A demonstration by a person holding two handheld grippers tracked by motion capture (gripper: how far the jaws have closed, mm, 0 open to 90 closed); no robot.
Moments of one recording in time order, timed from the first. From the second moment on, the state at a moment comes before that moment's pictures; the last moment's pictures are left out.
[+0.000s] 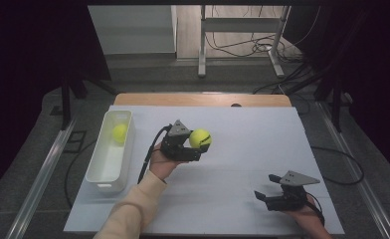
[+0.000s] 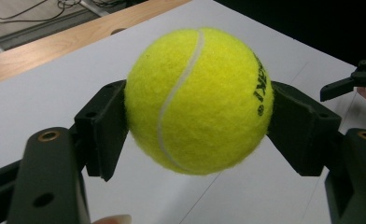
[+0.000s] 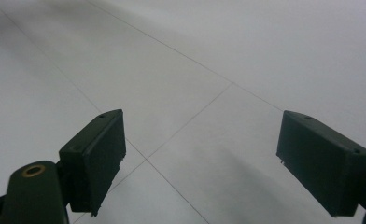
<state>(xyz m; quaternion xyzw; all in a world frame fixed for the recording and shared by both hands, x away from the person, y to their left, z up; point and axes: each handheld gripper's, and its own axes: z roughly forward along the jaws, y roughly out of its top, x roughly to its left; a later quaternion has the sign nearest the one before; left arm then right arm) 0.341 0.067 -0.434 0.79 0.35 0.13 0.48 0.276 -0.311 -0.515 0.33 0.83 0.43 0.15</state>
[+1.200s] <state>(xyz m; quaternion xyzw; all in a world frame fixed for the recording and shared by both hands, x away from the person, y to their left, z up) 0.327 0.124 -0.413 0.75 0.39 0.17 0.50 0.277 -0.311 -0.516 0.33 0.83 0.43 0.15</state>
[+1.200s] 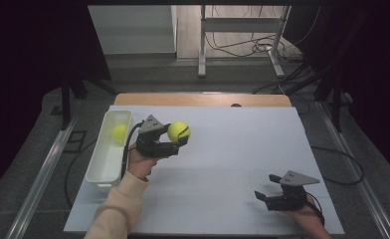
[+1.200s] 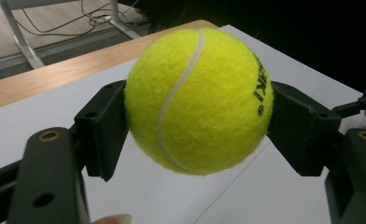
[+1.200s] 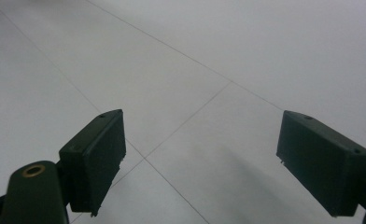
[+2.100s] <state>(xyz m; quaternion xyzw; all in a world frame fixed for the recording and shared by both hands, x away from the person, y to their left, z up) 0.319 0.151 -0.402 0.73 0.41 0.19 0.51 0.276 -0.311 -0.515 0.33 0.83 0.43 0.16</state>
